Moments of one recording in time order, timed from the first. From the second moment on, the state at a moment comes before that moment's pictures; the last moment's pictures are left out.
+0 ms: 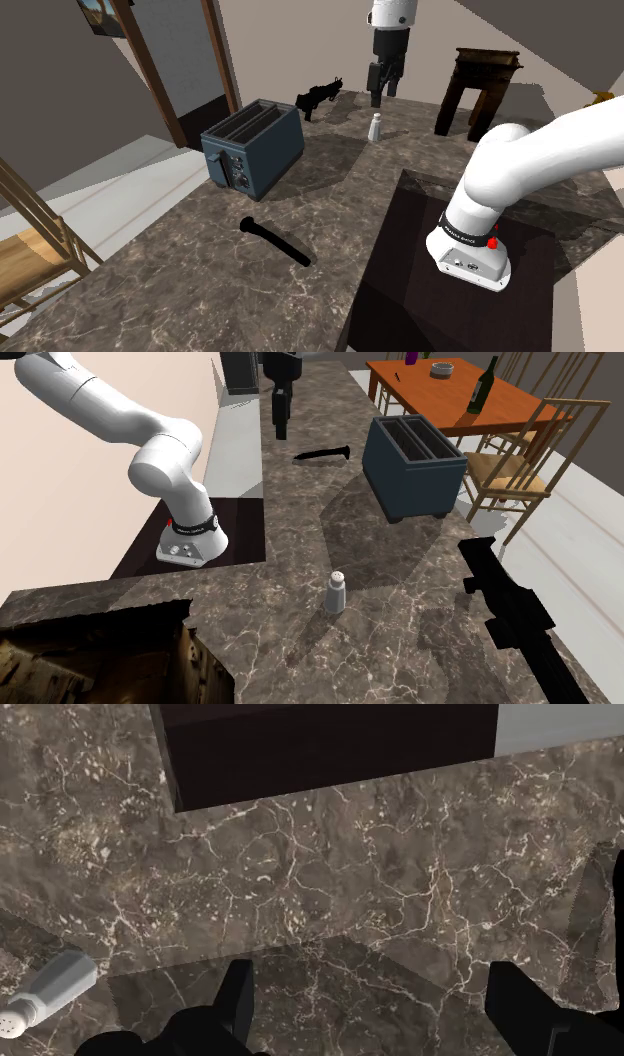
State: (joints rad) arm -0.02 -0.81 -0.01 -2.42 0.04 1.55 -0.02
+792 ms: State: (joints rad) arm -0.11 -0.66 -0.17 -2.51 -0.06 1.84 -0.15
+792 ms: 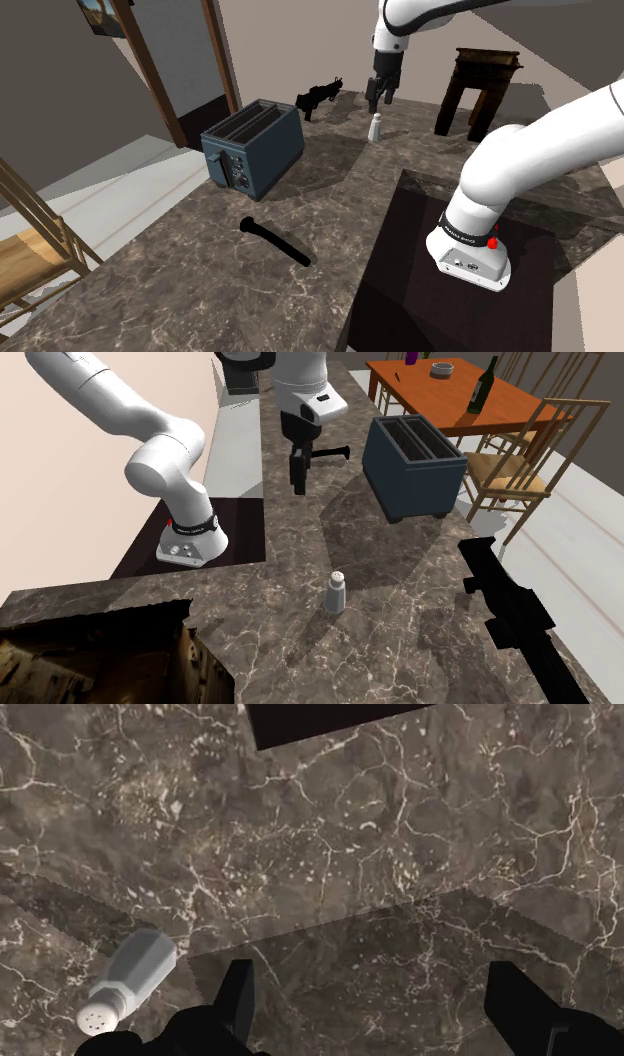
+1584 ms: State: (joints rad) arm -0.17 -0.33 -0.37 -2.45 -0.07 2.19 -0.31
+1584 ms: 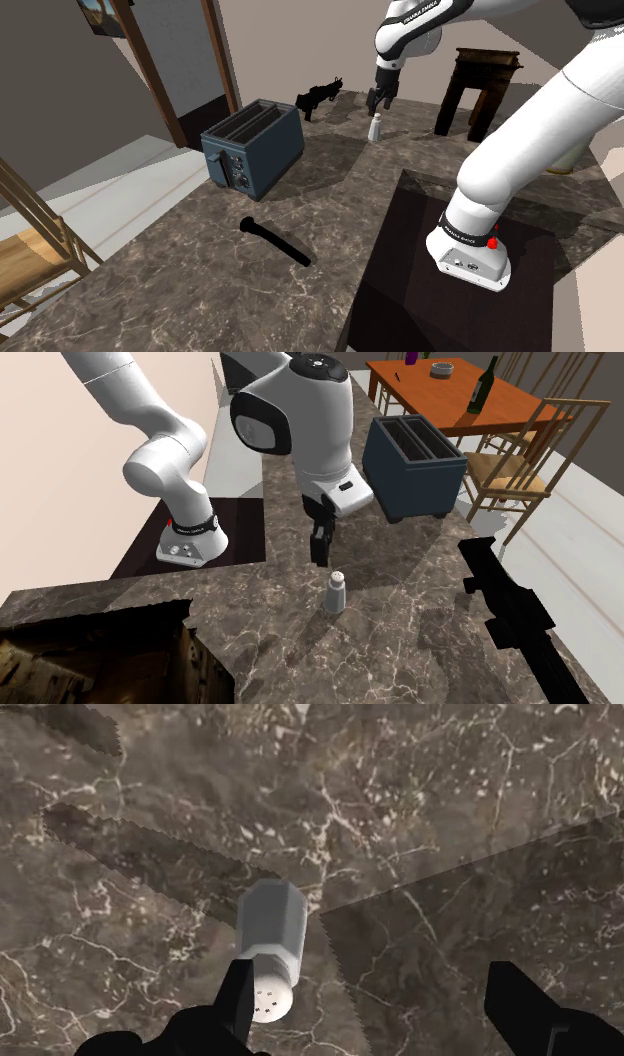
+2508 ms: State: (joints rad) arm -0.17 -0.11 -0.45 -2.43 0.04 2.40 -0.43
